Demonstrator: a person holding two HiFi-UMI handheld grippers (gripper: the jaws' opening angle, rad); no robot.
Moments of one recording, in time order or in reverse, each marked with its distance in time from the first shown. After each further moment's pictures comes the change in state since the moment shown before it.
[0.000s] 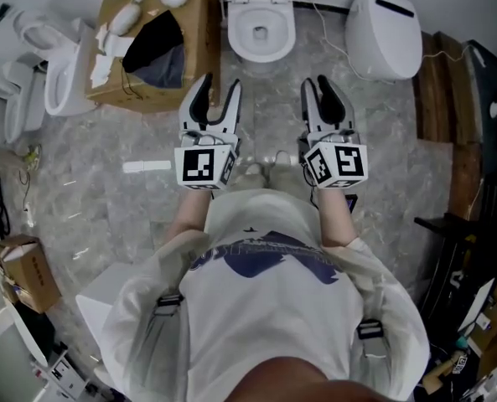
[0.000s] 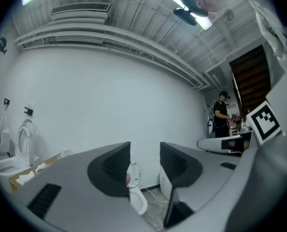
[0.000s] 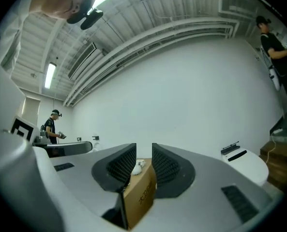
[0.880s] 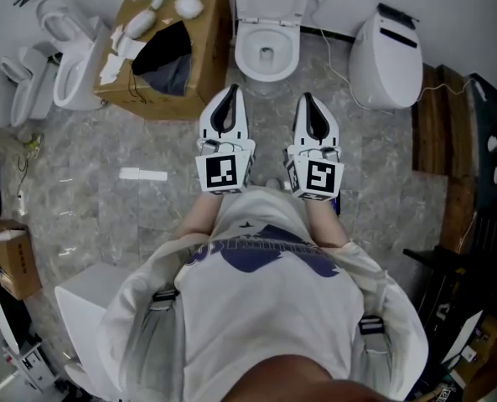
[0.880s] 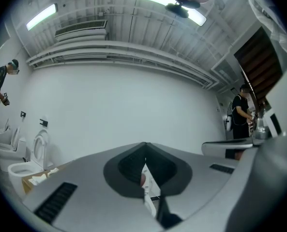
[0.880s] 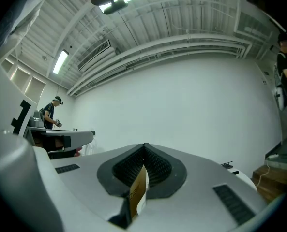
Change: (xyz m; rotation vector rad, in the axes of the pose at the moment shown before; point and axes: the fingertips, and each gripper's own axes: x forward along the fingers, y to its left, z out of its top) left arm 0.001 -0.040 0.006 0.057 -0.092 0.174; right arm -0.013 0.000 0.005 -0.198 -0.056 -0.037
